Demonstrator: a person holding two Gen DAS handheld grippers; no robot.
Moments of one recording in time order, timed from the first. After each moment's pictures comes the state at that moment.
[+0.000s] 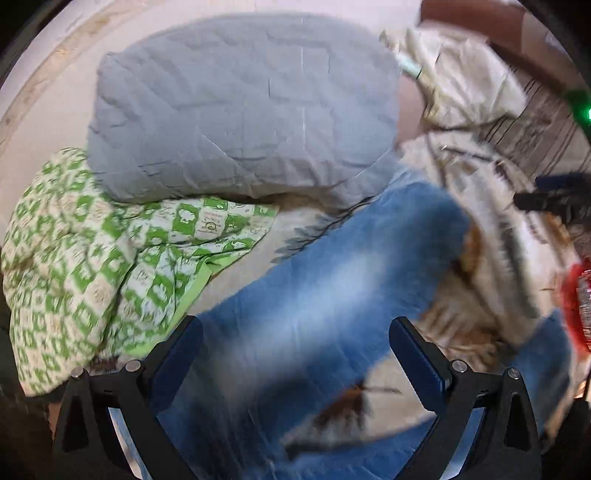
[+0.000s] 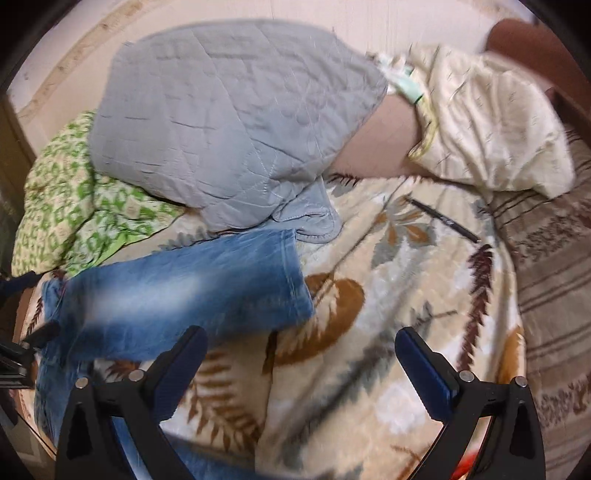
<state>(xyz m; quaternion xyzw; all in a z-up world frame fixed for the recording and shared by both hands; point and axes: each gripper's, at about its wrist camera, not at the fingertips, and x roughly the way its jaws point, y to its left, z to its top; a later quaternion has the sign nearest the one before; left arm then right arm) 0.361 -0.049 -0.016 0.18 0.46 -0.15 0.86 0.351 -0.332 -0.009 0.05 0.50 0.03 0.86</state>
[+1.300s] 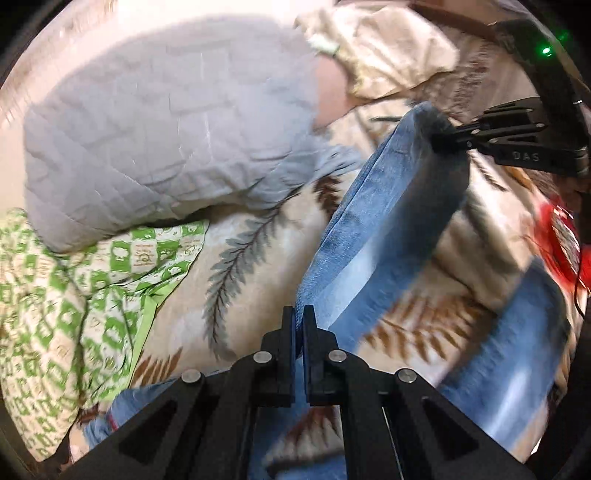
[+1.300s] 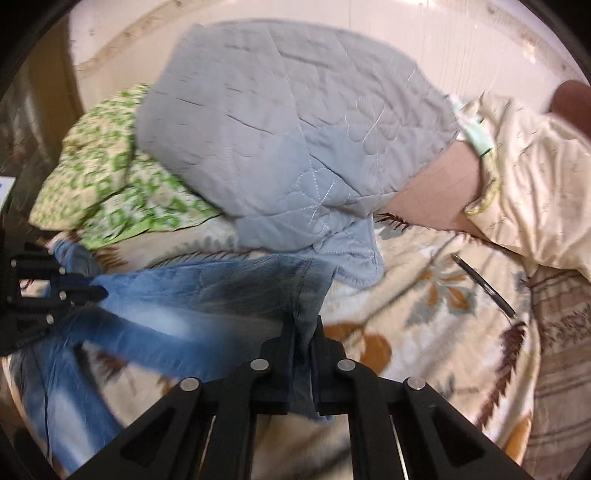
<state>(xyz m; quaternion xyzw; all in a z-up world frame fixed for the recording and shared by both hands) 0.307 -0.088 -0.012 0.24 0.43 -0.26 0.83 0.349 -0.306 -0.021 -0.04 0.43 0.13 0.89</state>
